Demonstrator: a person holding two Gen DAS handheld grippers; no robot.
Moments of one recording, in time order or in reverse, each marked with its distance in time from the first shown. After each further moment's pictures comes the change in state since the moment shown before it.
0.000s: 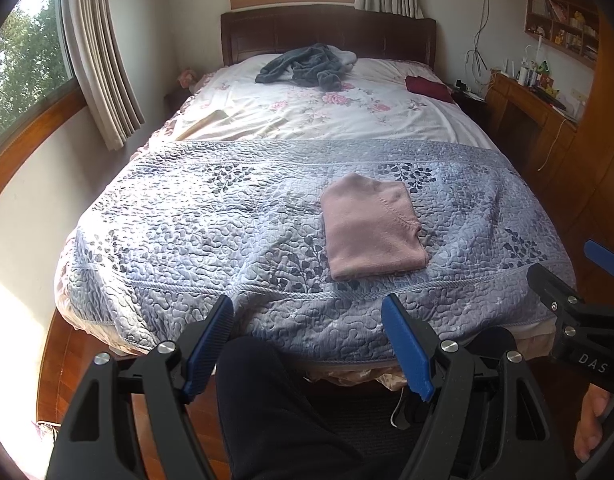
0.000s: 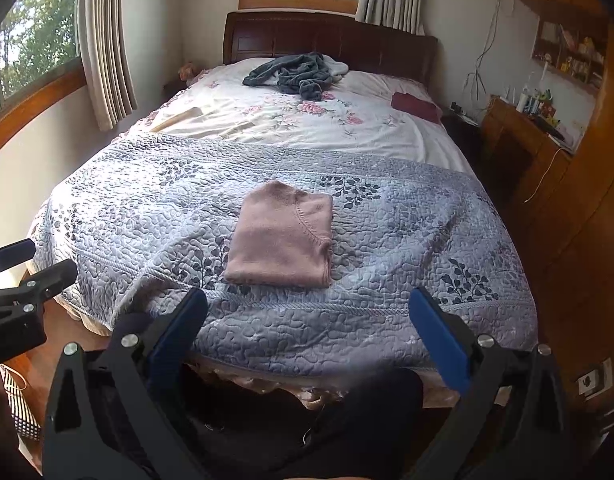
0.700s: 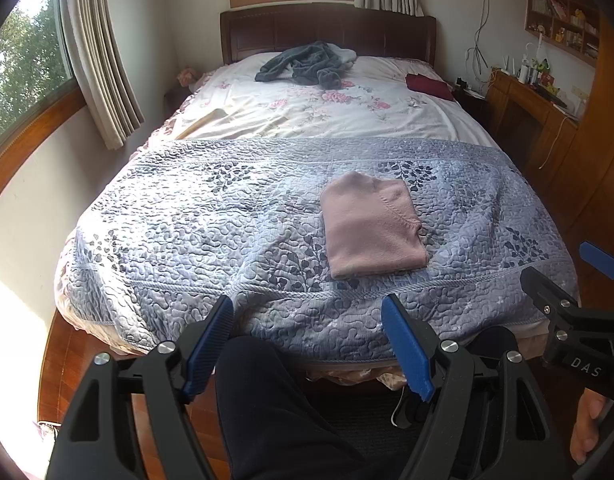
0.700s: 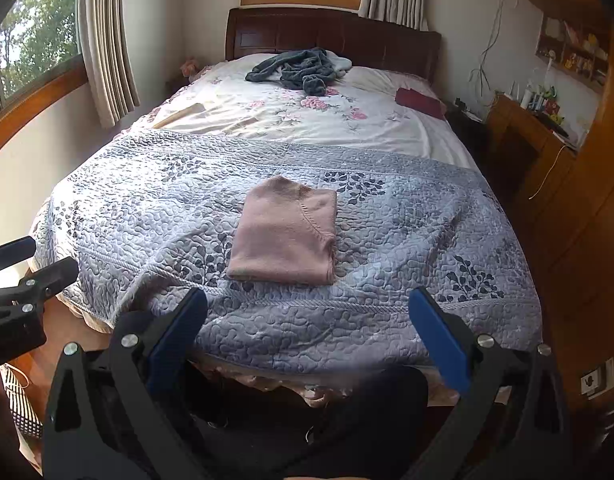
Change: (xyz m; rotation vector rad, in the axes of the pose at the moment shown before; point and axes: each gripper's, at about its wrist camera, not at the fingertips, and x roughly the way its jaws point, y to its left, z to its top) left arm 0.002 -0.002 0.002 0.002 0.005 0.003; right arm 0.009 0.001 -0.001 -0.003 0.014 0.013
